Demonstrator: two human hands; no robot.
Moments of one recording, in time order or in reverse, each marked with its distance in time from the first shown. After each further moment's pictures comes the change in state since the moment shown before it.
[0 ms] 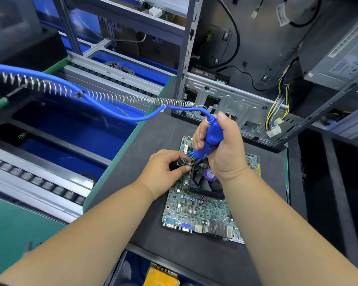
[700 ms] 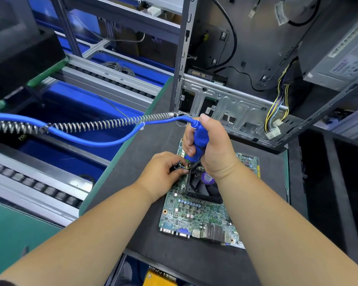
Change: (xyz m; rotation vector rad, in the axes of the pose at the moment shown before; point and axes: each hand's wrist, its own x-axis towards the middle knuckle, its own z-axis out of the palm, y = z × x) left_hand 0.010 -0.007 0.006 0.109 -0.035 0.060; right_hand 0.015 0.004 0.002 -0.115 -0.129 0.122
